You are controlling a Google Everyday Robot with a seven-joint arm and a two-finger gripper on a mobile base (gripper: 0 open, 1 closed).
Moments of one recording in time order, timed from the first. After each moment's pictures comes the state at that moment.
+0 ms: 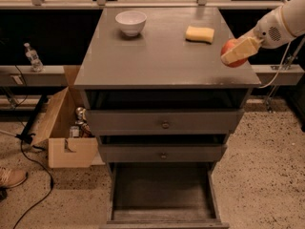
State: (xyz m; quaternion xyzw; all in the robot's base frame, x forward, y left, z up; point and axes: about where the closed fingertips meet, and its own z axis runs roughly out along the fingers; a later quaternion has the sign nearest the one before) arm 0.661 -0.245 0.916 -0.42 0.83 0.13 0.33
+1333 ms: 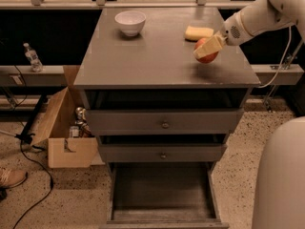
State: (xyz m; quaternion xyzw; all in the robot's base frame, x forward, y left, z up) arm 0.734 -0.184 0.882 -0.39 0.84 0.17 0.33
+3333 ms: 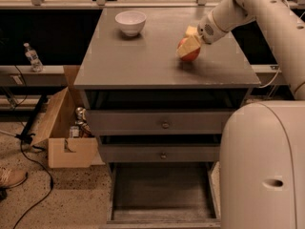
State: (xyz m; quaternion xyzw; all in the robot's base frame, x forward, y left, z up) arm 0.775 -0.132 0.861 -0.41 0.85 0.15 0.30
